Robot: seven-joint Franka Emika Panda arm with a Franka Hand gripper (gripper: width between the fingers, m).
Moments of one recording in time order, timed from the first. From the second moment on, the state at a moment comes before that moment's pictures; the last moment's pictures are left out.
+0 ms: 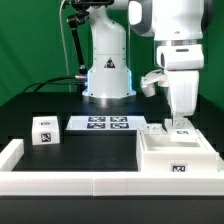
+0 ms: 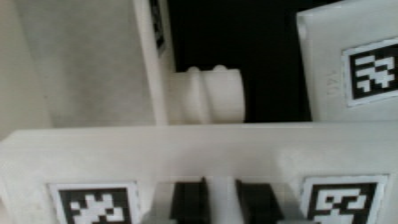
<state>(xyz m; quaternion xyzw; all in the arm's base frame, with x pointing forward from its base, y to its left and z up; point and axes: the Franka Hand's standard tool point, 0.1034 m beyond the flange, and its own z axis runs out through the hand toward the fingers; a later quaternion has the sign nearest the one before) 0.504 0.110 0.056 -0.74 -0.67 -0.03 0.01</state>
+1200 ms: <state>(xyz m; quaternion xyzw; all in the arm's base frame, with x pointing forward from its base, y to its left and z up) 0.573 0.102 0.056 -0.75 -0.66 -0.02 0.01</state>
